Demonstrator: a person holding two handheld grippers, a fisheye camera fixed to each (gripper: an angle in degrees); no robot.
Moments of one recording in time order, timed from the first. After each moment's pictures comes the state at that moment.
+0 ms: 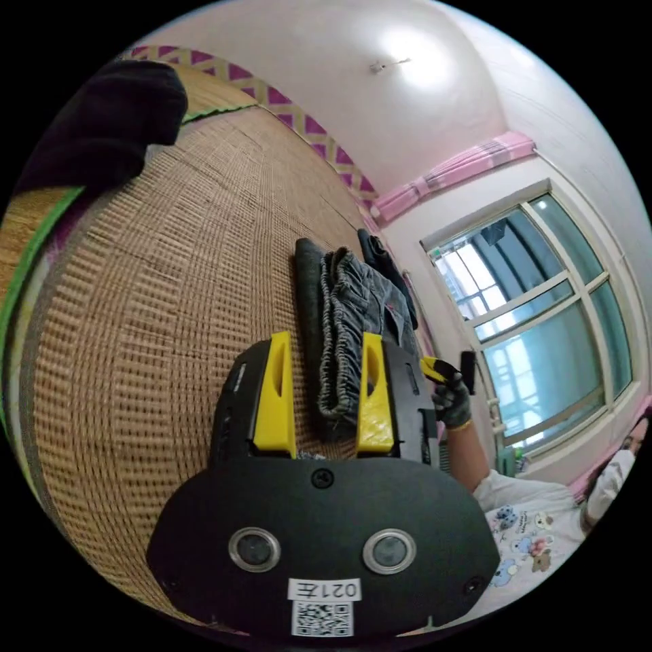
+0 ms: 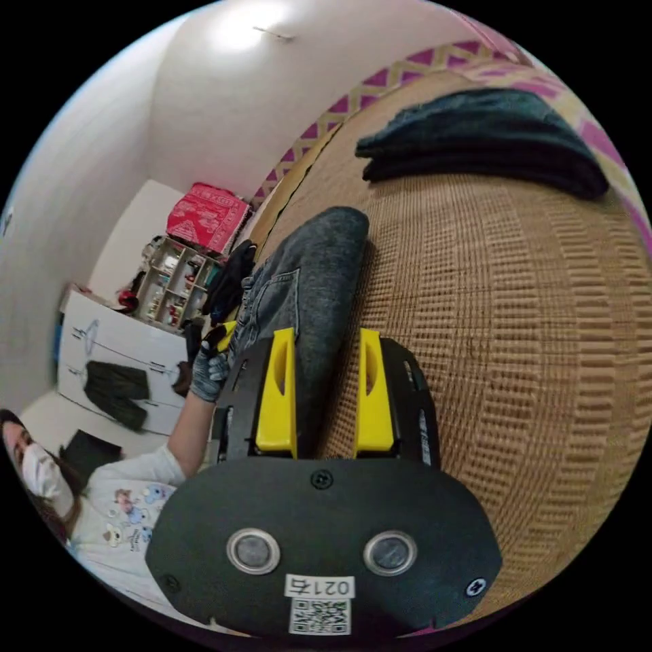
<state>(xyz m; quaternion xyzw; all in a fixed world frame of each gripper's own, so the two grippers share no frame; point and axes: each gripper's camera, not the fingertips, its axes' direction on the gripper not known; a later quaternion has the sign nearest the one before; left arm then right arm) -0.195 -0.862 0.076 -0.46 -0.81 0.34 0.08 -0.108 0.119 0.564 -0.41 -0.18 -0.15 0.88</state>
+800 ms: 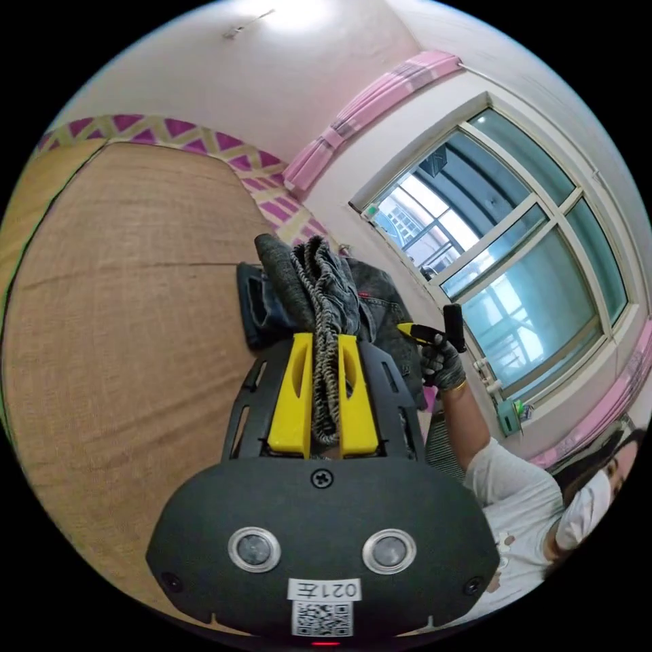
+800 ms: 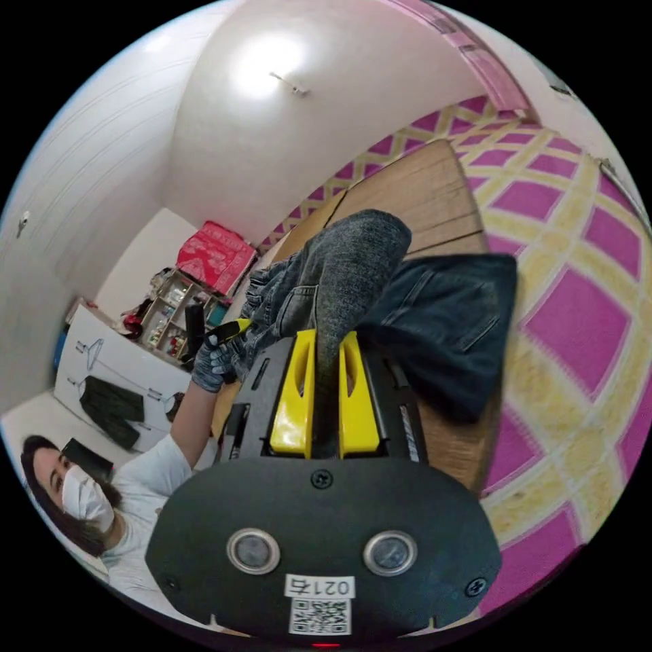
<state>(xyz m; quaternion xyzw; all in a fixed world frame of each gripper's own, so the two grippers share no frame) -0.514 -0.838 0.067 -0.62 -0.74 0.26 0.01 -0.114 -0.118 0.616 -0.33 -0.20 -0.17 0.91</state>
